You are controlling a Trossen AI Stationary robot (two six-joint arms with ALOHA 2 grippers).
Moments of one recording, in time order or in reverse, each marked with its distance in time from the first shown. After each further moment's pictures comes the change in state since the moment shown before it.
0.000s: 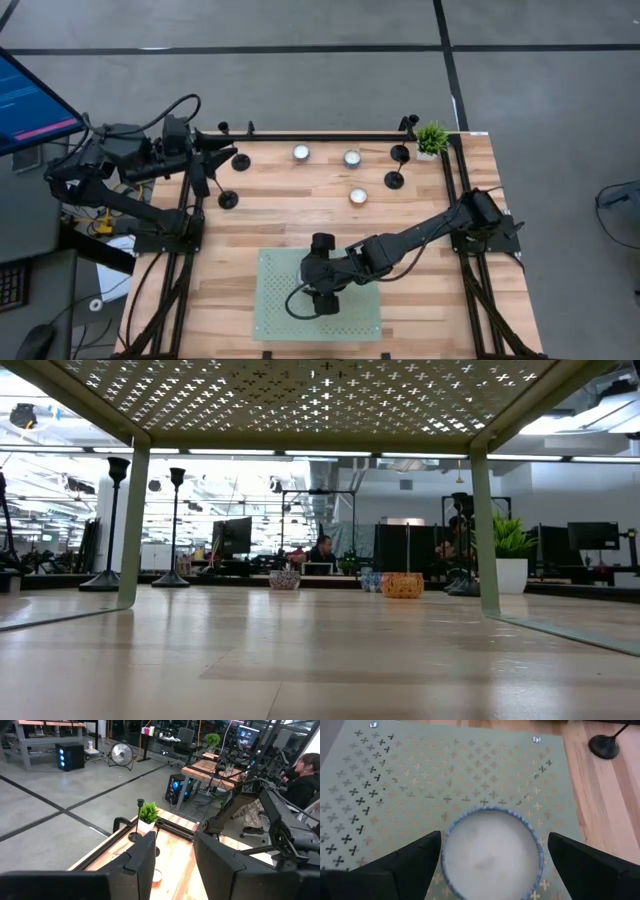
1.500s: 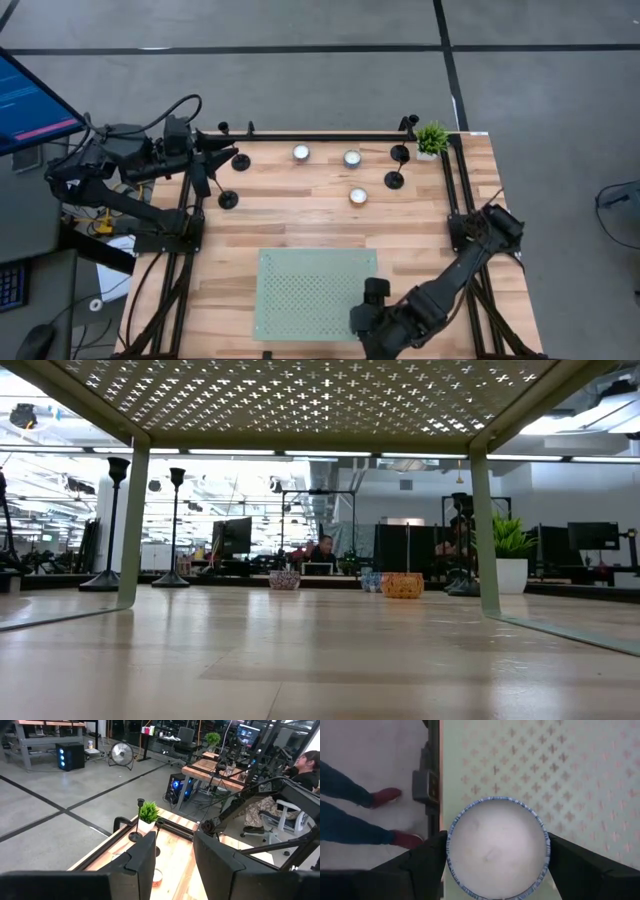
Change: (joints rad) left arm 0.000 0.000 0.000 0.001 0.000 0.003; right arm 0.353 -0.015 0.092 -0.458 -0.016 0.524
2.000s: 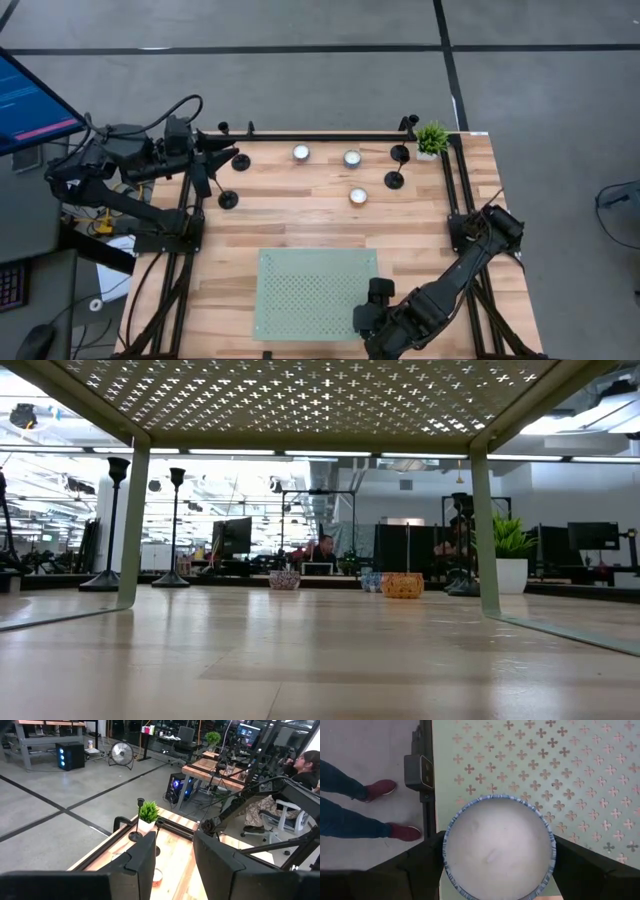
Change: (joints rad) left arm 0.000 0.005 0.000 0.001 0.000 0.000; right arm 0.000 0.003 -0.002 -0.045 -0.014 0.045
